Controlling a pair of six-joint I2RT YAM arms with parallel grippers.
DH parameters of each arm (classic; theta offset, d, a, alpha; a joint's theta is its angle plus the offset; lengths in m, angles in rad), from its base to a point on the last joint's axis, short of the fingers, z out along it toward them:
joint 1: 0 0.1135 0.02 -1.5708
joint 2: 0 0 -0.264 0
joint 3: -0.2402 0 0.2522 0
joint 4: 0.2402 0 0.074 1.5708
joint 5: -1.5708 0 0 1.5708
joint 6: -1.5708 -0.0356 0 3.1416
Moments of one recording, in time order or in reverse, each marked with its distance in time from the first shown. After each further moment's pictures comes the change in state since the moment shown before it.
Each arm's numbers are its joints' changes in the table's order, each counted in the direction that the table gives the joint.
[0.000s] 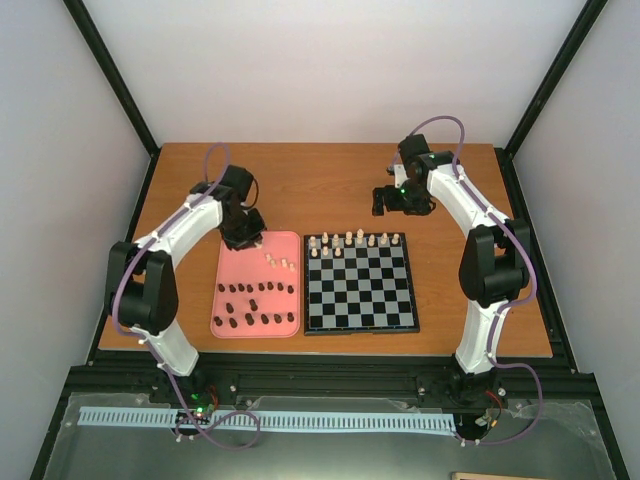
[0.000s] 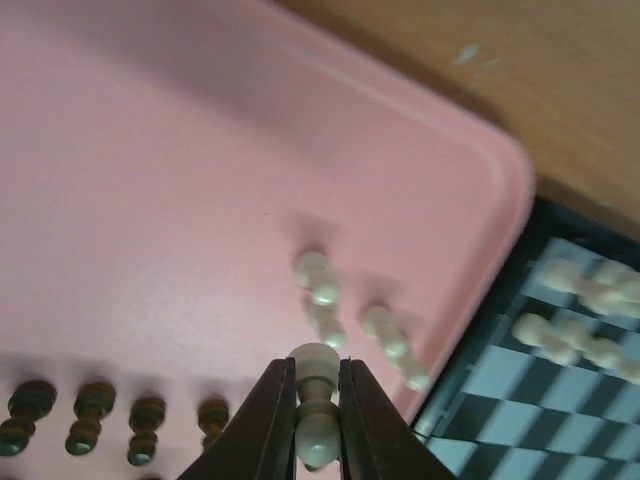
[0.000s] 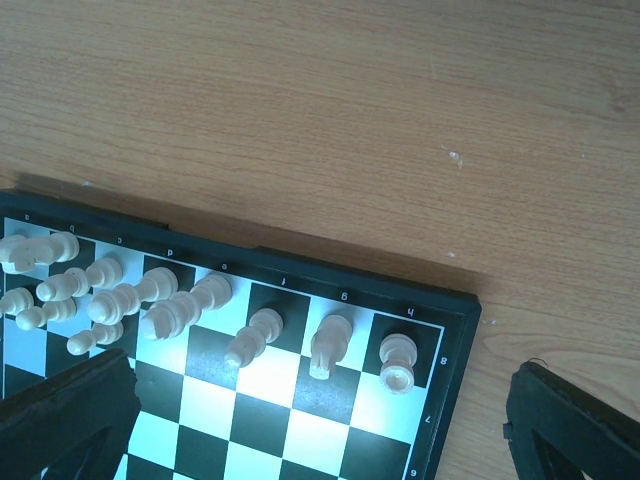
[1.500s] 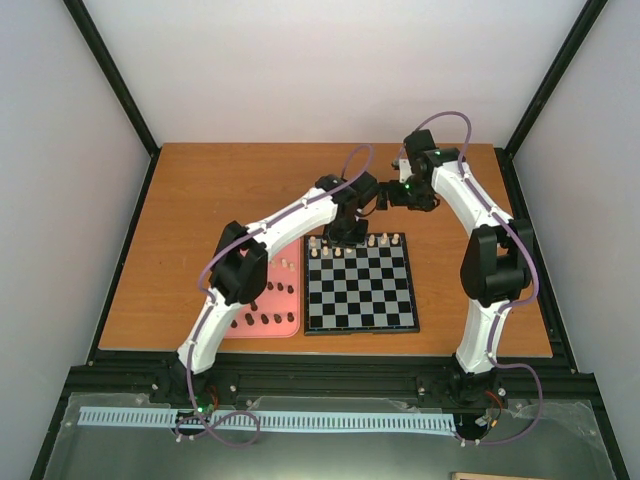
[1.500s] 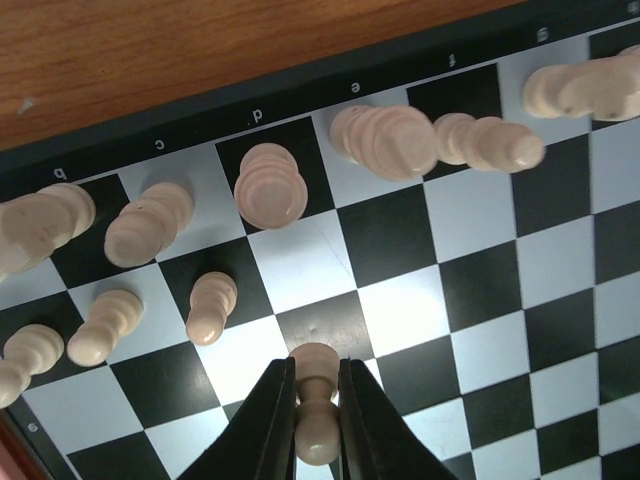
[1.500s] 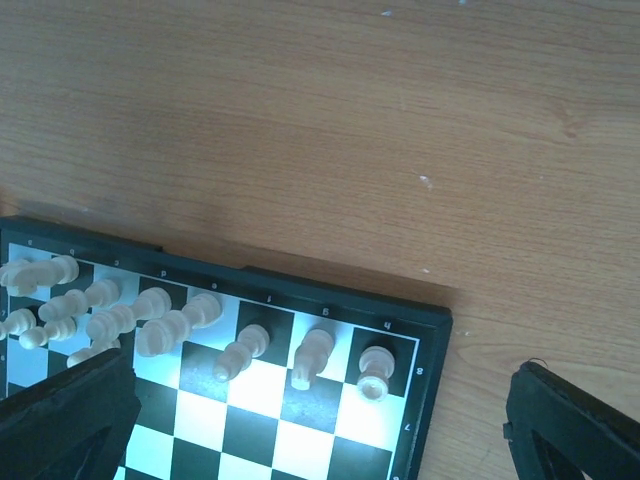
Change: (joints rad) left arm -0.525 0.590 -0.864 0.279 0.109 -0.185; right arm -0.019 0.001 -0.032 0.001 0.000 -0.001
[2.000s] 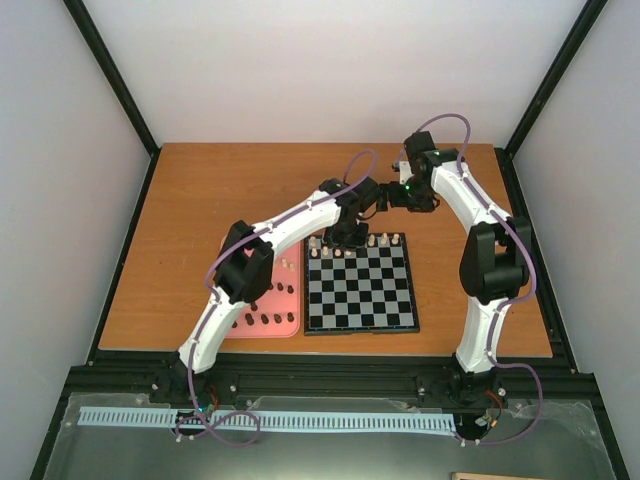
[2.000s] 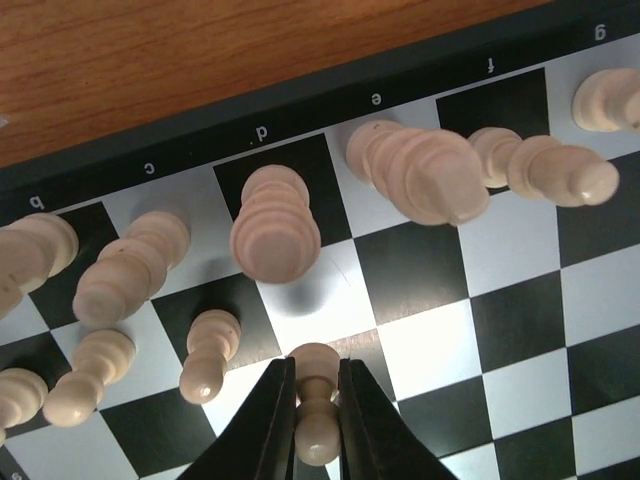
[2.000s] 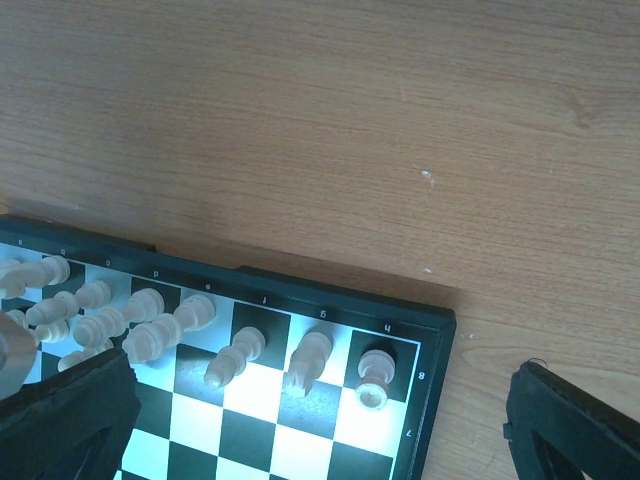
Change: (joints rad) left arm 0.000 0.049 0.000 -0.018 0.021 -0.015; right arm -0.015 0.023 0.000 -0.001 0.013 0.000
